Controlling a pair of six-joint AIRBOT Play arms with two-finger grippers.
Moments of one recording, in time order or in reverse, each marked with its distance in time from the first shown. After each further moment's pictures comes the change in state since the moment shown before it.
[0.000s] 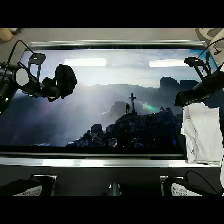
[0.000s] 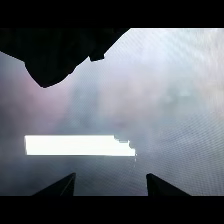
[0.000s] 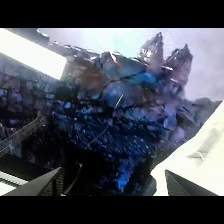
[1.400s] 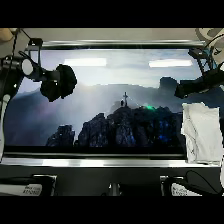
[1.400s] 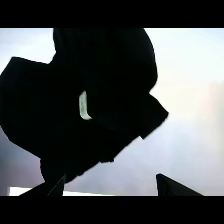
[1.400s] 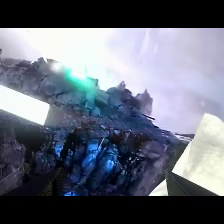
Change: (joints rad) left arm 0.101 -0.274 0.271 -0.026 0.227 -0.025; right arm 0.000 0.000 0.000 0.008 -0.198 0.031
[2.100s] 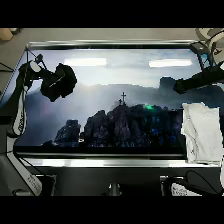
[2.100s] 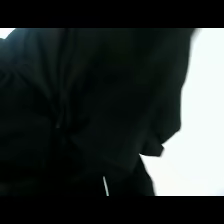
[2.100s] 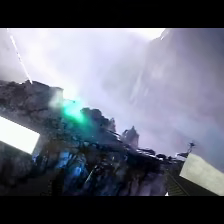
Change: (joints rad) left arm 0.162 -0.427 0.314 -0.470 0.047 -0.149; right arm 0.000 0.000 0.002 0.040 -0.130 -0.077
